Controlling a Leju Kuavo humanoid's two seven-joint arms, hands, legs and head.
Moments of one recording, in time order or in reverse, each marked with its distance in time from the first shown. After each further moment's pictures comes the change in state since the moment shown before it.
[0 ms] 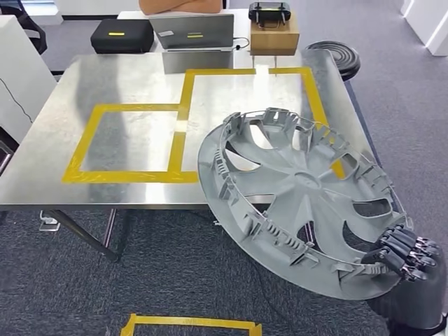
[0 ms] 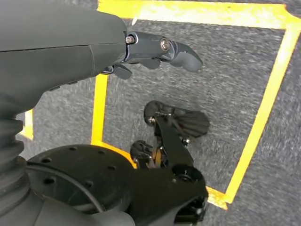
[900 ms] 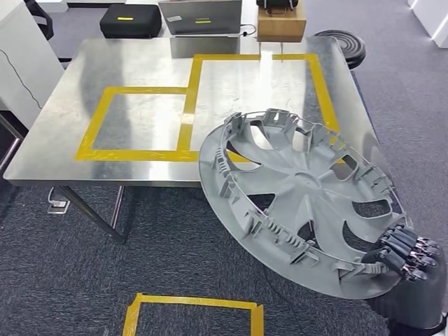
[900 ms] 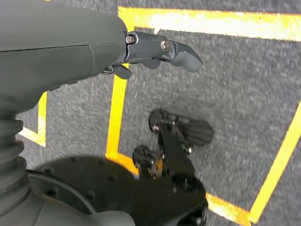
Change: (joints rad) left arm 0.000 0.001 -0.006 0.000 -0.002 0.000 0.002; right arm 0.009 0.006 -0.008 -0.003 0.000 -0.003 -0.006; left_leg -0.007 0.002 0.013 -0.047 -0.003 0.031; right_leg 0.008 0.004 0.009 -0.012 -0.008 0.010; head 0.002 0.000
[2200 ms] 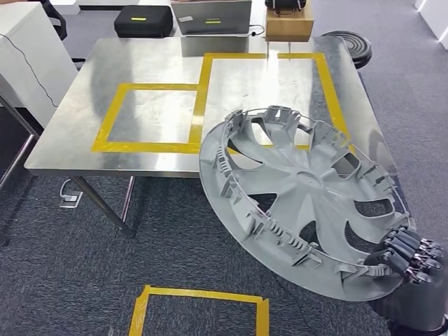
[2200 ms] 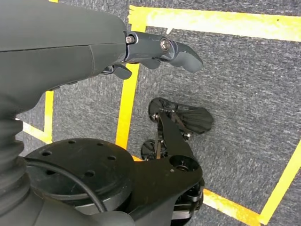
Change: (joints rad) left arm -0.001 -0.007 -0.002 0.000 0.007 0.000 0.011; right arm -0.002 0.014 -0.002 0.000 -0.007 -0.001 -0.018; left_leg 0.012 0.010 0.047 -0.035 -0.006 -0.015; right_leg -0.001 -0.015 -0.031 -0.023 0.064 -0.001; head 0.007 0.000
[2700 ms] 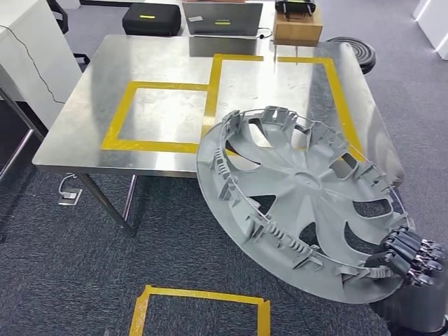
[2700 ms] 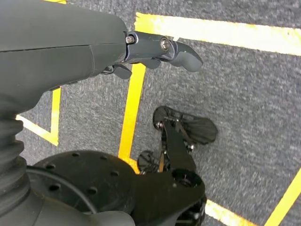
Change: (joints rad) left arm 0.002 -0.003 0.000 0.000 0.001 -0.001 0.037; right arm -0.005 0.000 0.001 0.000 -0.015 0.000 -0.017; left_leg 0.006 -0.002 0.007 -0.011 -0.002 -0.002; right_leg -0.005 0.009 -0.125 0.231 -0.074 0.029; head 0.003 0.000
